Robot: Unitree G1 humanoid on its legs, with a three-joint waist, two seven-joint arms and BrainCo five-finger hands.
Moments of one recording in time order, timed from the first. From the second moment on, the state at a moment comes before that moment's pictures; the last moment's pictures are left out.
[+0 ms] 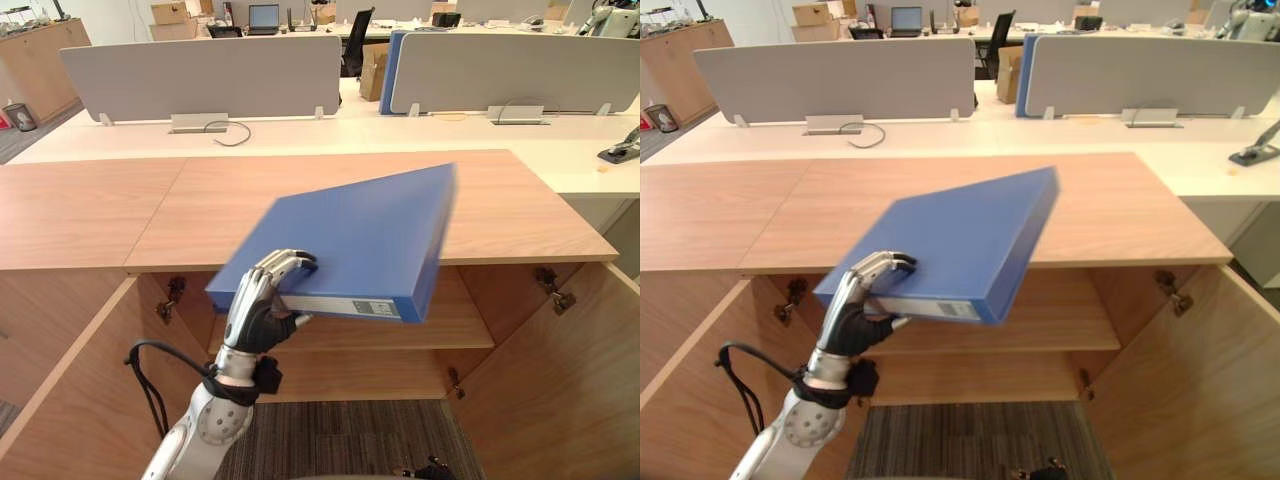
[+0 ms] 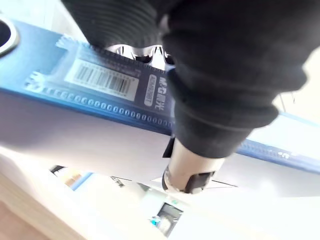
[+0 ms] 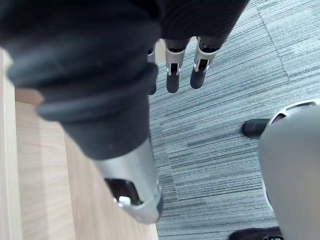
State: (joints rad) left arm 0.21 0.33 -0.34 -0.48 0.42 -0.33 0.30; right arm 0.05 -0.03 -0.20 1.17 -0.02 0.00 -0.20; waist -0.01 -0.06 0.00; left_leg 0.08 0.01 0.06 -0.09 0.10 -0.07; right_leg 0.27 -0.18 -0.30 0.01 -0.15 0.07
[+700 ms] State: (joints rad) left arm 0.42 0.18 -0.26 -0.33 -0.67 -0.20 0.07; right arm 0.08 0.00 -0.12 1.08 0.23 0.00 -0.20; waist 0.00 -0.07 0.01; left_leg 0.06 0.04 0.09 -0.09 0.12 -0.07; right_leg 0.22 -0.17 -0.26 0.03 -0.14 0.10
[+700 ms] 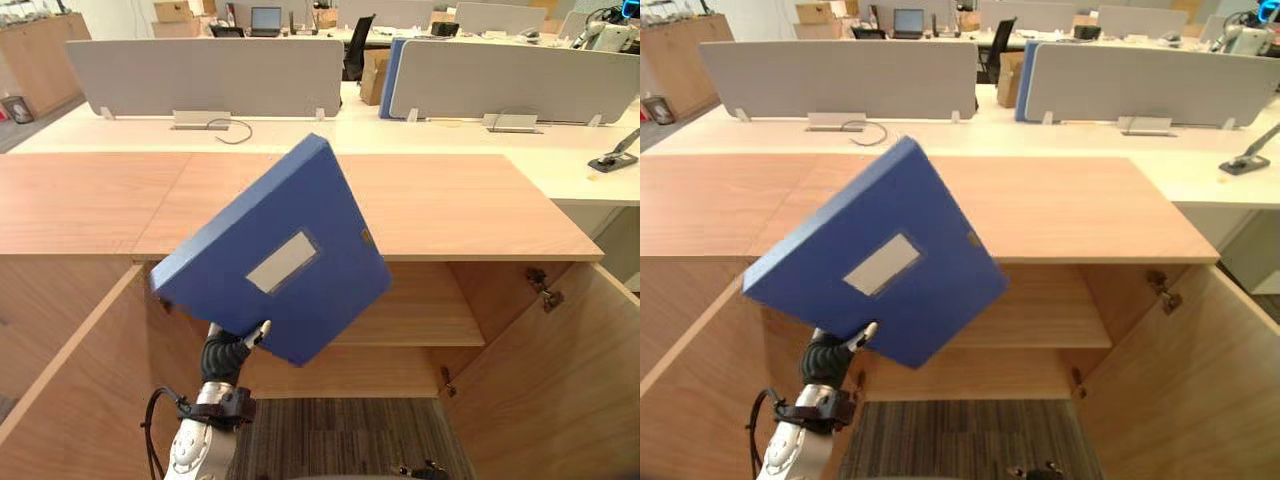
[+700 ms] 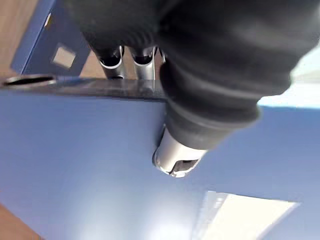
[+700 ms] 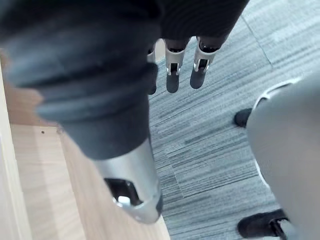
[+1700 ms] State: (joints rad) left arm 0.42 0.09 -0.18 -0.46 -0.74 -0.18 -0.01; right arm 0.20 -0.03 -0.20 -0.26 0.69 -0.24 -0.14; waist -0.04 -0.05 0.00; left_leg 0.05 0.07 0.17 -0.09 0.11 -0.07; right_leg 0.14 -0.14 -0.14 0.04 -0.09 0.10
